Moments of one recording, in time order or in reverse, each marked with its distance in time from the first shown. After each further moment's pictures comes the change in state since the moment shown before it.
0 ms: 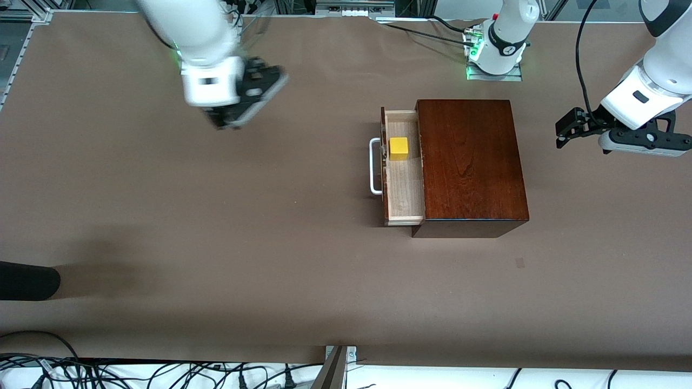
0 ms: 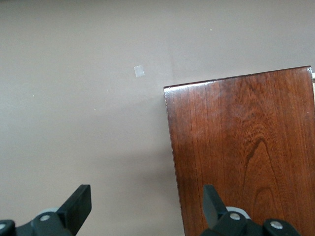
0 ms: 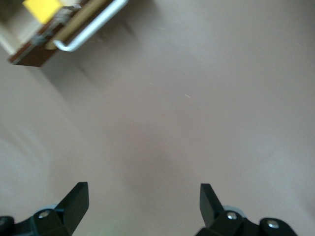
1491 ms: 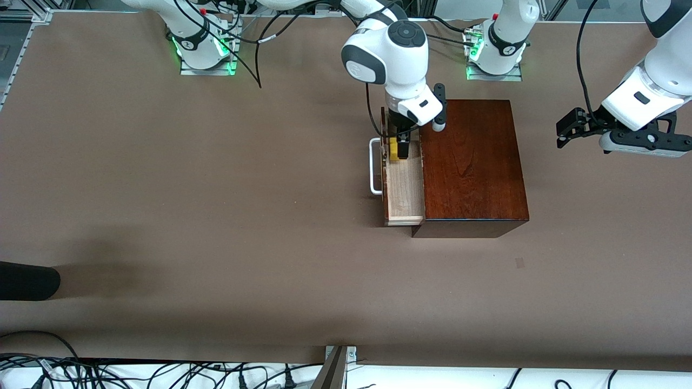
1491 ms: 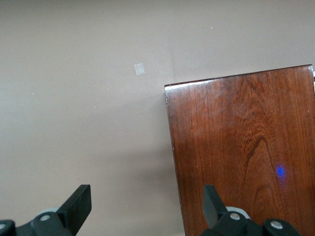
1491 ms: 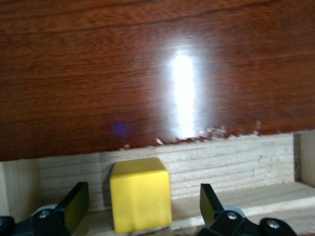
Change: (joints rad) left arm 0.001 0.006 0.000 0.012 0.000 -0.015 0.000; right arm 0.386 0.659 -0.012 0.453 -0.192 0.438 -0.152
